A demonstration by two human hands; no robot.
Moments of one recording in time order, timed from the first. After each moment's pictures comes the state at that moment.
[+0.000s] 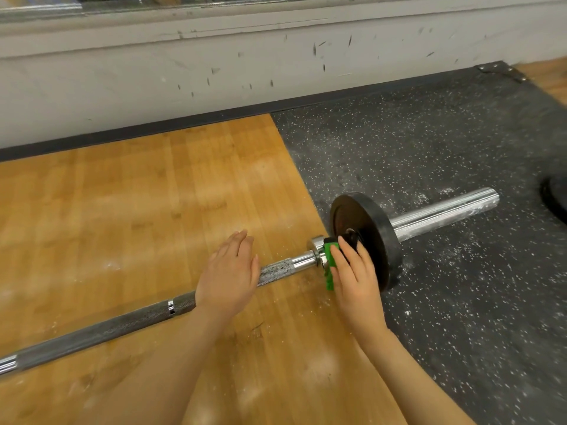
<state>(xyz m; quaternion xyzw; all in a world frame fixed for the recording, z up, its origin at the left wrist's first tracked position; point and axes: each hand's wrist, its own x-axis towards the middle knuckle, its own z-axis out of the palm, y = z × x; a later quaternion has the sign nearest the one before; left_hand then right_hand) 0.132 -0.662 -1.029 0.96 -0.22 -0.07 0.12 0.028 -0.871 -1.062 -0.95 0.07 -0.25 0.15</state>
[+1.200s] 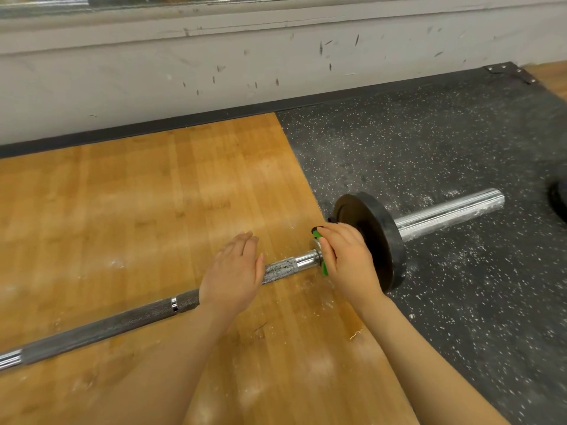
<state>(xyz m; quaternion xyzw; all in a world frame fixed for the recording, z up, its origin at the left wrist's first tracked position) 0.135 -0.663 -1.025 0.96 -0.23 -0.08 0.11 0.074 -0.872 -1.021 -0.95 0.07 -0.14 0.27</state>
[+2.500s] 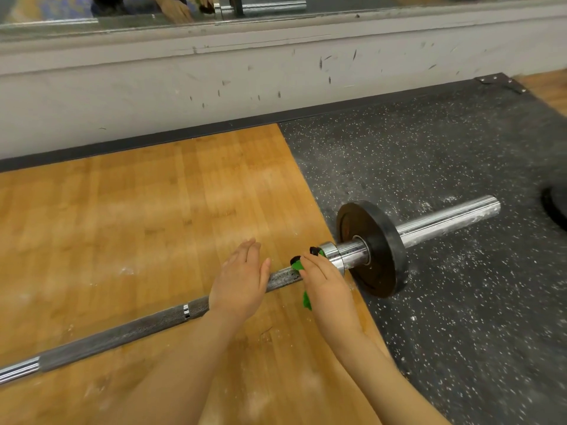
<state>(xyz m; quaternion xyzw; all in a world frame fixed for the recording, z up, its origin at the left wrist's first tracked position) 0.132 -0.659 -1.025 0.96 -0.21 -0.11 0.13 0.049 -0.808 -1.029 -0.96 0.08 -0.16 0.20</state>
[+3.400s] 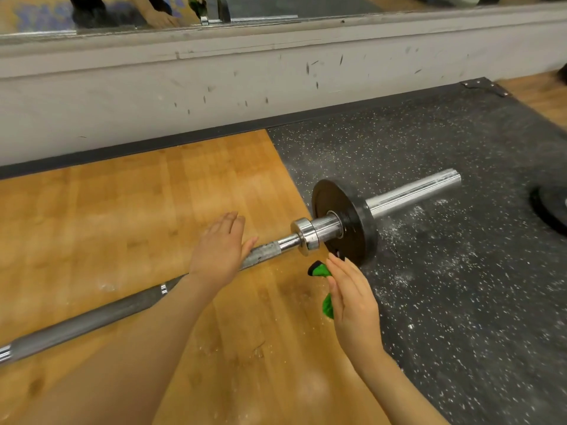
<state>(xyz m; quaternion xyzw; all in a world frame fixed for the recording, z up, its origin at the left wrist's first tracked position) 0.206 -0.665 -1.017 0.96 -0.27 -0.06 0.05 0.028 -0.844 -1.030 -0.90 0.10 -0.28 0.31</state>
